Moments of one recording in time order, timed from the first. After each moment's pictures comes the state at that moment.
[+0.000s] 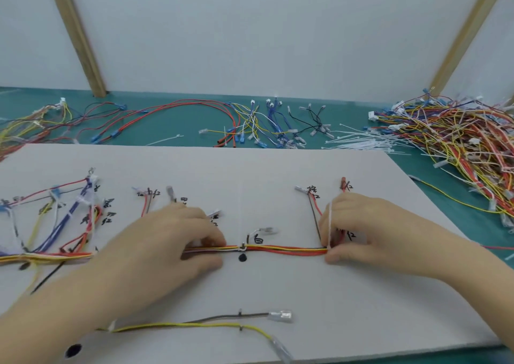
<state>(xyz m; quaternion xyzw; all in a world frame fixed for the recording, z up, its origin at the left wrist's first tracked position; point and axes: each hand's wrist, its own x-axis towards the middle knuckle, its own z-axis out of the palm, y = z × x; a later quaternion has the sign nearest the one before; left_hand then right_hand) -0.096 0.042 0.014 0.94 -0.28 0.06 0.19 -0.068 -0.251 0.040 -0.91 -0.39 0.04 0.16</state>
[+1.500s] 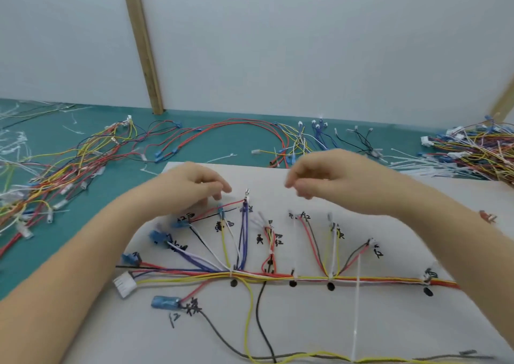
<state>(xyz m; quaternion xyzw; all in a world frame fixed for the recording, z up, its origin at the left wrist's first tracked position) -0.012 0.122 0.044 0.95 -0.10 -0.04 0.30 -0.008 -0.126 0.085 -0.90 -0.33 0.05 0.29</state>
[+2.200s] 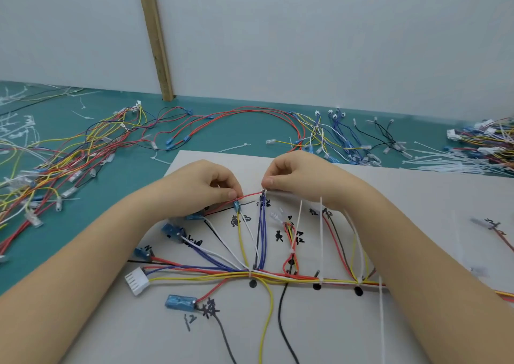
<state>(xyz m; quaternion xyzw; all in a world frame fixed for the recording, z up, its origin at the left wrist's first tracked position) -0.007 0.128 0.027 0.94 -0.13 -0.04 0.30 0.032 -0.062 0.040 -0.91 -0.24 0.10 0.33</state>
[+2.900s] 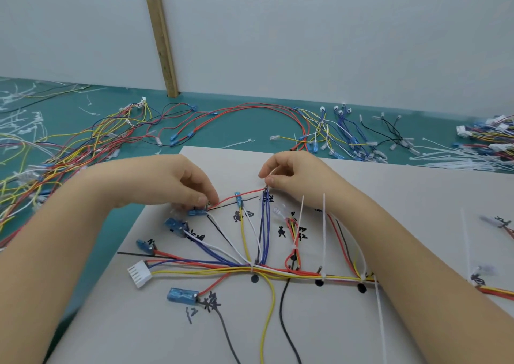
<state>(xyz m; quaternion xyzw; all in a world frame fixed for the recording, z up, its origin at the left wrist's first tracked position) -0.022 0.166 0.046 0.93 -0.08 -0.19 0.31 0.026 -0.057 0.030 -0.90 -0.25 0.07 0.36</state>
